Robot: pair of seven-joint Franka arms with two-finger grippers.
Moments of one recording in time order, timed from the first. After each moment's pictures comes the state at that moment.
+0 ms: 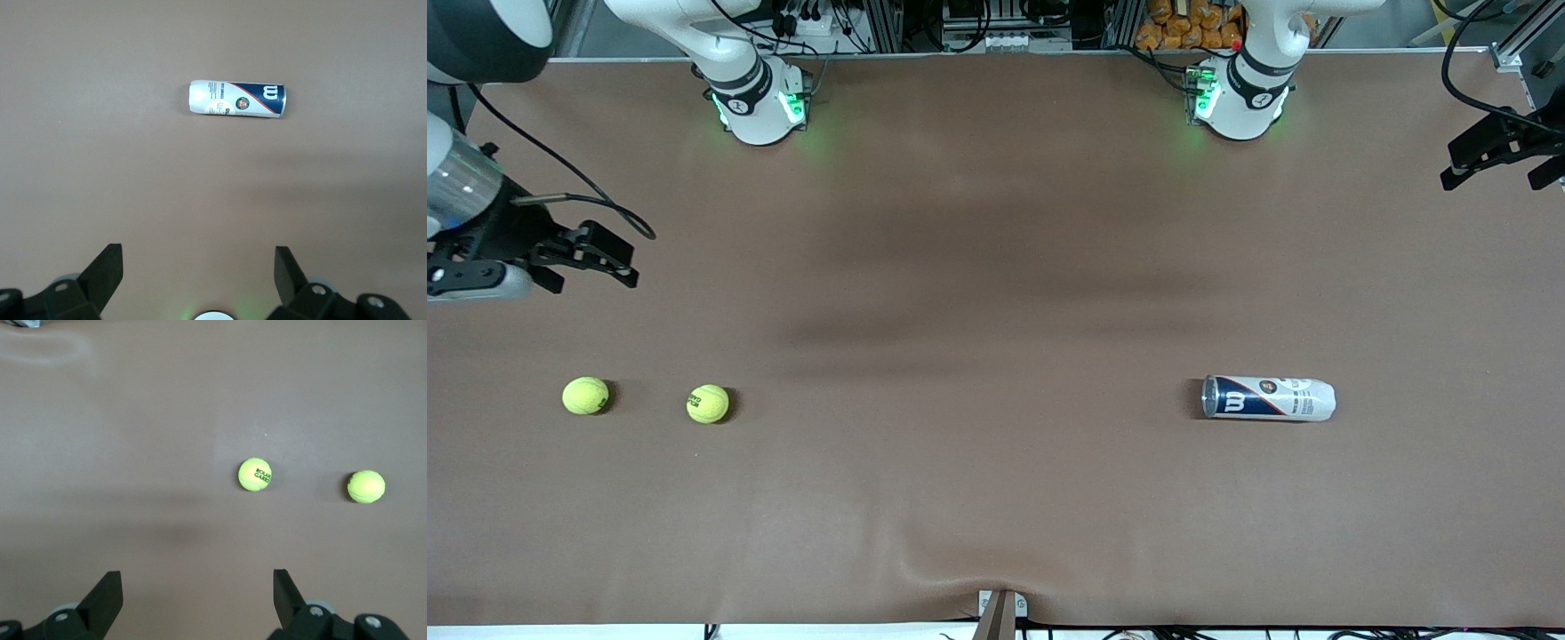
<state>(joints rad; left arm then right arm) -0.14 -0.09 0.13 -1.53 0.00 1.45 -0.02 0.16 0.03 -0.07 -1.60 0.05 1.73 0.03</state>
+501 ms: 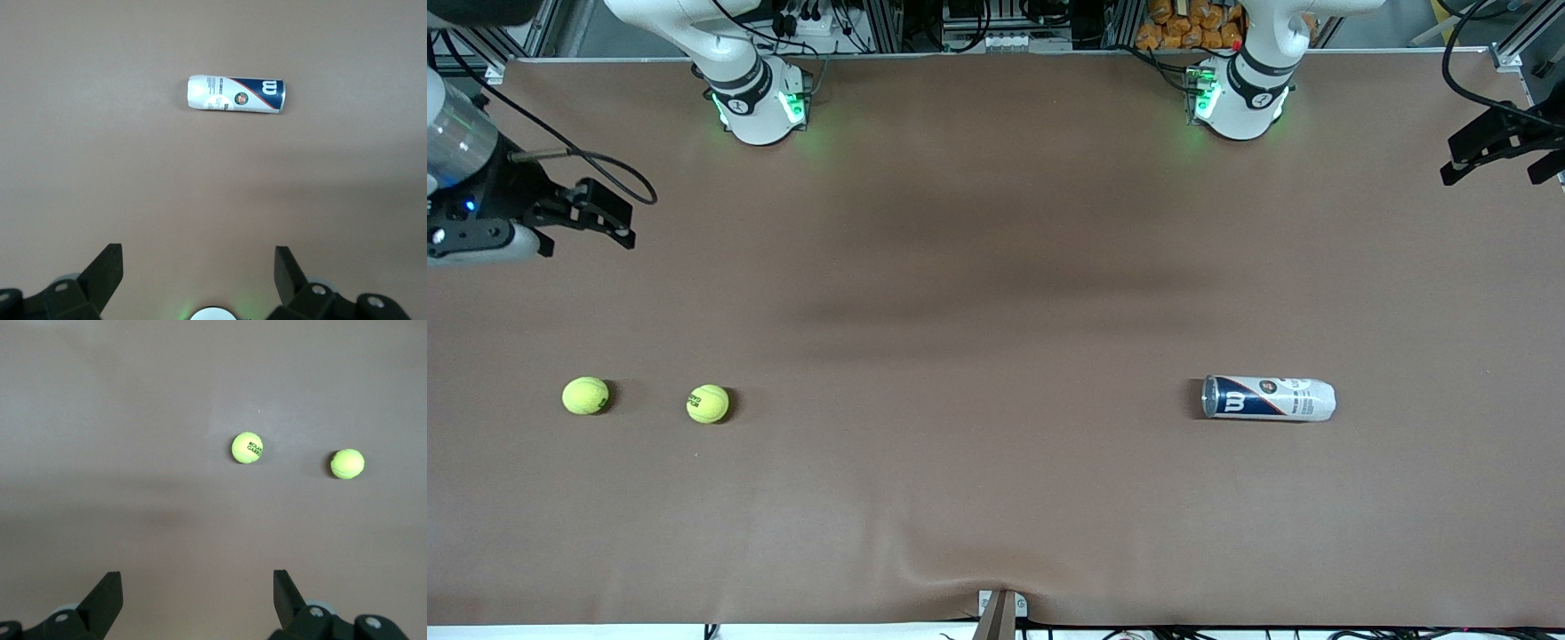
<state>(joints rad) -0.15 -0.09 0.13 -1.54 0.00 1.44 -0.01 0.18 0.03 -0.05 -1.48 -0.01 1.52 0.03</state>
